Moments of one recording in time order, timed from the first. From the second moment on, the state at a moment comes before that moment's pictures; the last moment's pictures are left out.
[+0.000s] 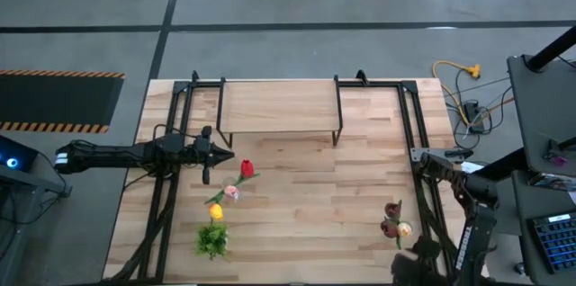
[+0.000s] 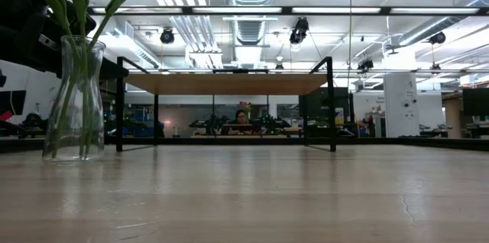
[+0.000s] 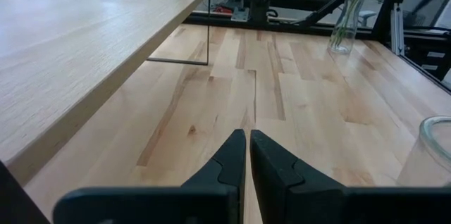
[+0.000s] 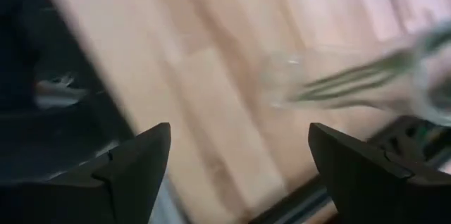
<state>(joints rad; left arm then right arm) 0.07 0.28 0.01 0.01 -0.03 -0.07 1.22 2.06 1.82 -1.57 0.25 1.74</state>
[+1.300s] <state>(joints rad) 0.07 0.28 0.01 0.01 -0.03 -0.07 1.27 1.83 1.29 -1.48 0.49 2.07</state>
